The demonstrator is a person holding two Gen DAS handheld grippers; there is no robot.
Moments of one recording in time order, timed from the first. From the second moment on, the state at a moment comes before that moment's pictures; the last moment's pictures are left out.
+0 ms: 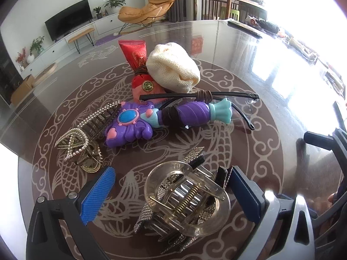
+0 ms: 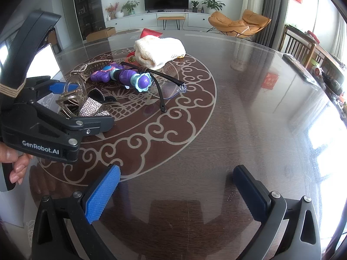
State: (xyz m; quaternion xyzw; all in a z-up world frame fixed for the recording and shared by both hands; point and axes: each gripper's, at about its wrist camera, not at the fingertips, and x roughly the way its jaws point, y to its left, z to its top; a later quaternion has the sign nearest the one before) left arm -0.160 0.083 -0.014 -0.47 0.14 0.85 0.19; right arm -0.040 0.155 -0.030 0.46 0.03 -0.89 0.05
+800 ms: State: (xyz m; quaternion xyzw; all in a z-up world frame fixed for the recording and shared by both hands) left arm -0.080 -0.030 -0.015 -0.46 -0.02 0.89 0.00; right arm -0.040 0.154 -0.030 0.46 0.03 -0.89 0.05
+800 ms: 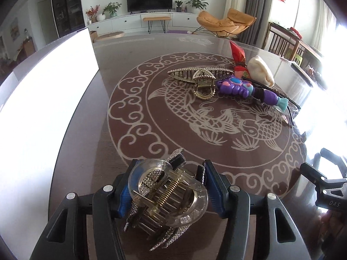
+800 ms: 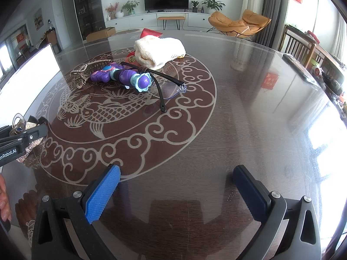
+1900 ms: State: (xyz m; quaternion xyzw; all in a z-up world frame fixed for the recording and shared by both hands) left arm -0.082 -0.022 -0.027 -0.47 0.01 0.89 0.01; right arm -0.040 0.154 -0.030 0.46 0.03 -0.89 0.05
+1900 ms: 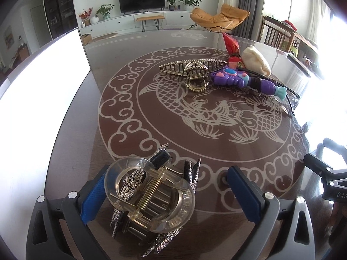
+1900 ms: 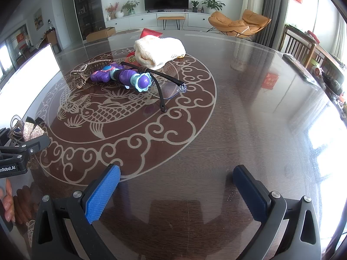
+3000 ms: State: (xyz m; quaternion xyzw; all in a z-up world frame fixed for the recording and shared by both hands) left arm -0.079 -0.021 -0.026 -0.46 0.01 0.89 0.01; right arm -0.155 0.037 -0.021 0.54 0.16 -0.79 0.25
